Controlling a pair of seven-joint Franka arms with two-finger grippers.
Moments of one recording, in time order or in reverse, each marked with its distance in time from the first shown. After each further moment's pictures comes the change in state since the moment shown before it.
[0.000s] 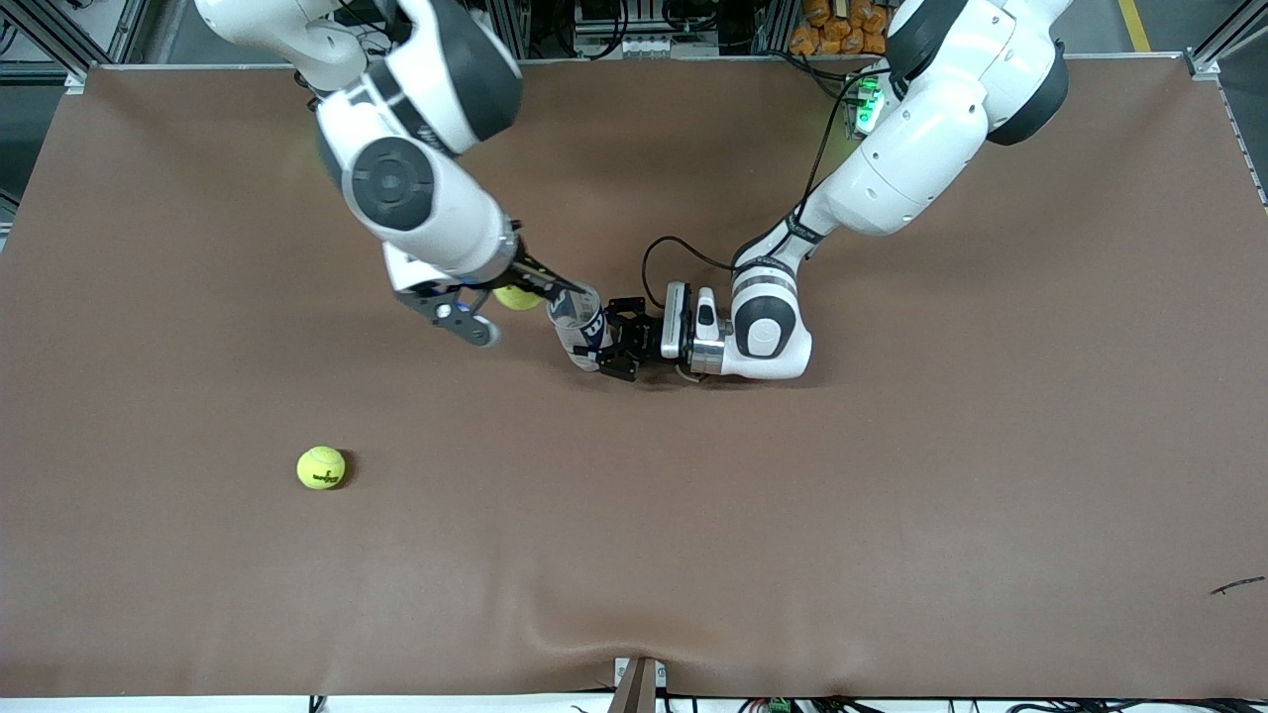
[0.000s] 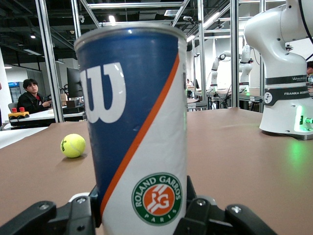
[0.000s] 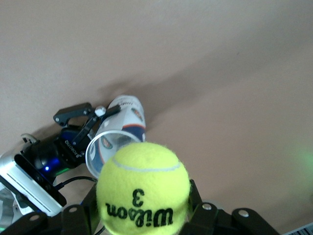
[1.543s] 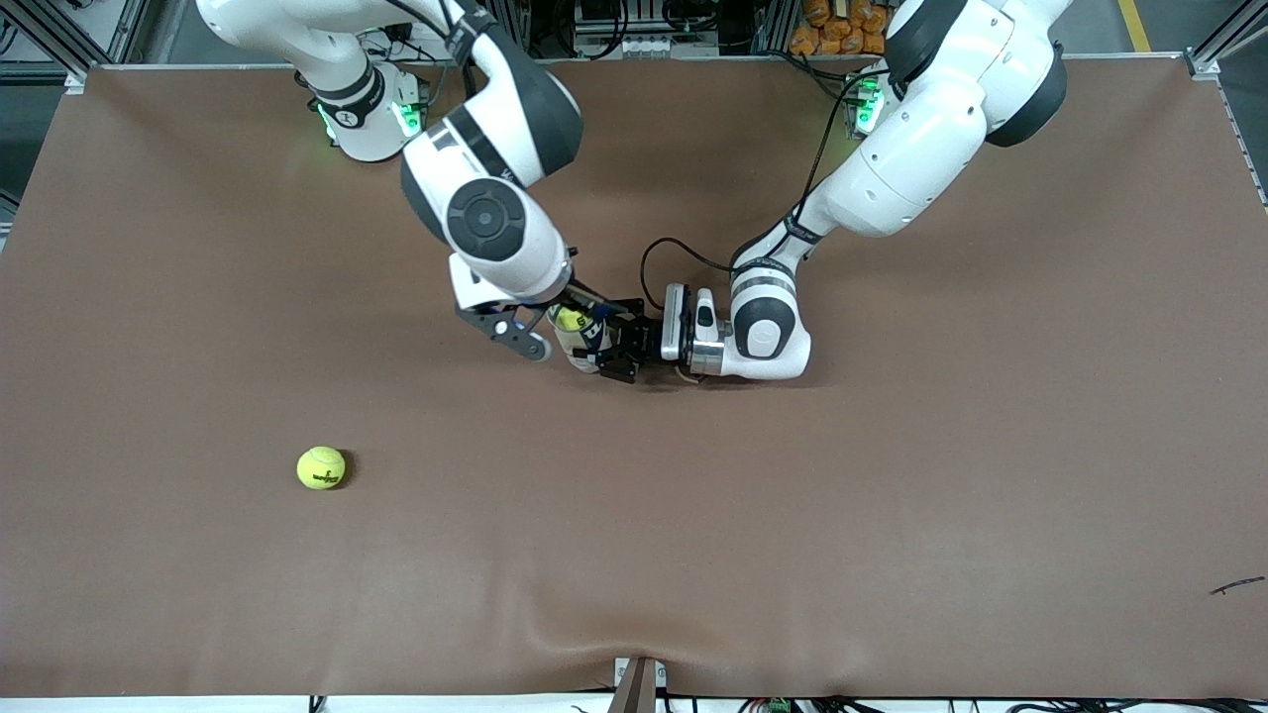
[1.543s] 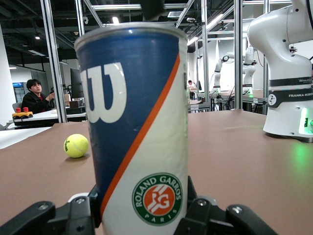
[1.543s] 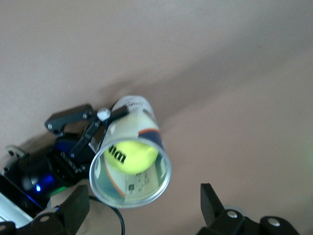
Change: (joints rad) left arm -0.001 0.005 0.000 0.005 -0.015 0.000 0.001; right arm 0.044 0.086 -0.034 0.018 -0.018 0.056 0.039
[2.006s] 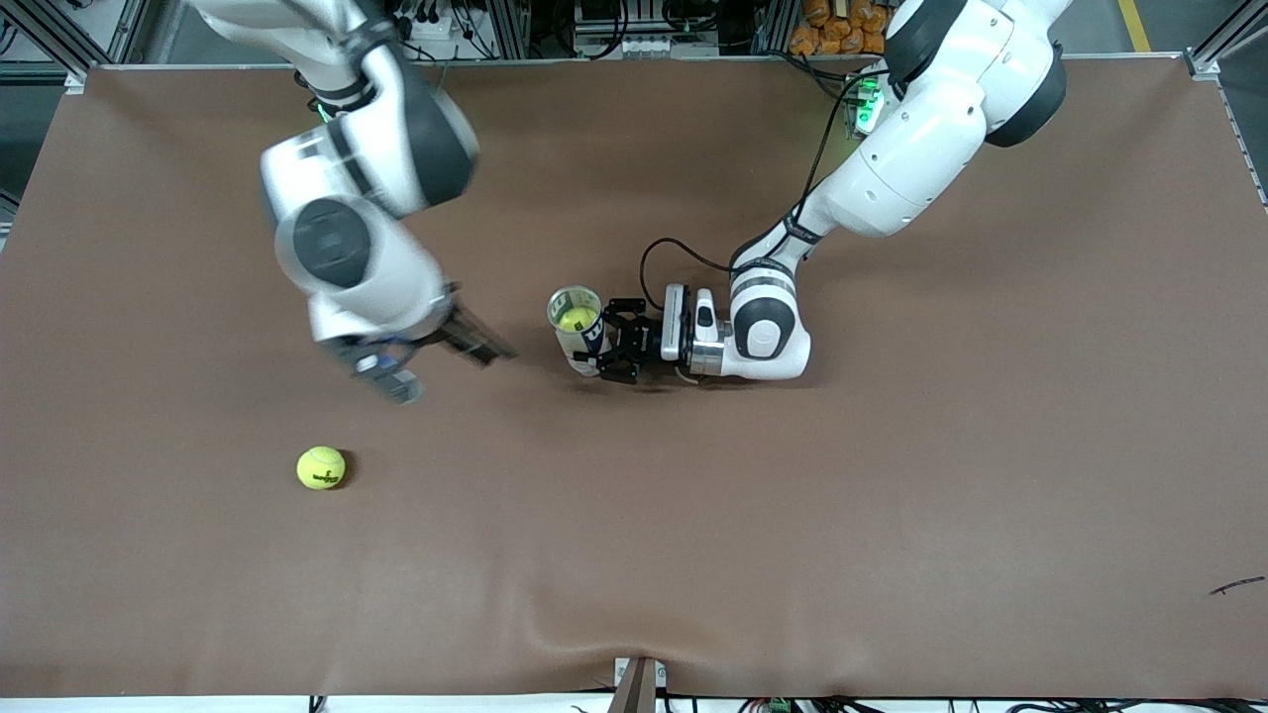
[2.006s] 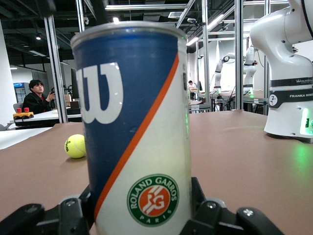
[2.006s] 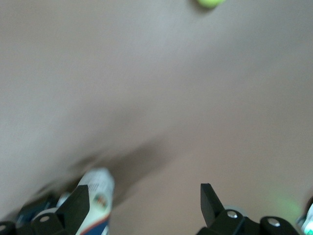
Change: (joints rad) left arm -0.002 0.002 0.000 0.003 -0.006 0.000 0.000; right arm -0.219 -0.054 -0.017 0.005 -0.157 -0.058 -0.168
